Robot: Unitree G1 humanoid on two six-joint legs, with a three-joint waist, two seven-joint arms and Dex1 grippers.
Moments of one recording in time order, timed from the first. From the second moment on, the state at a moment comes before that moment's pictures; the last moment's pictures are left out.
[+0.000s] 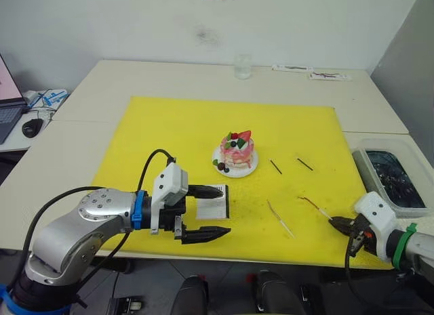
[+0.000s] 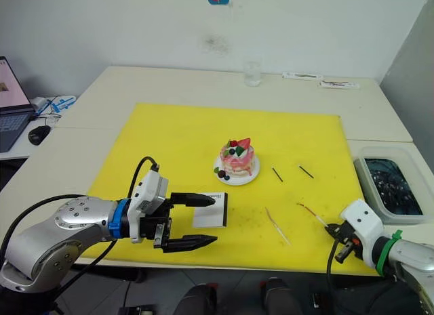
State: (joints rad) left arm -0.17 0.82 0.00 -0.58 -0.76 0.74 -0.95; right arm 0.32 -0.82 -0.37 -0.71 0.44 0.85 0.72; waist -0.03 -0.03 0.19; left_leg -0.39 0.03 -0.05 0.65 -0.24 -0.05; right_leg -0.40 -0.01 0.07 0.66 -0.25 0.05
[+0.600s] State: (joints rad) left arm -0.41 0.36 0.08 -0.34 -1.41 1.02 -0.44; right arm -0.26 -0.67 -0.35 -0.61 1.56 1.05 0.19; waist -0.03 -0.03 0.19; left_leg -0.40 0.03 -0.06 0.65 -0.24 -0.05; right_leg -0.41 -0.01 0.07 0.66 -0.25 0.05
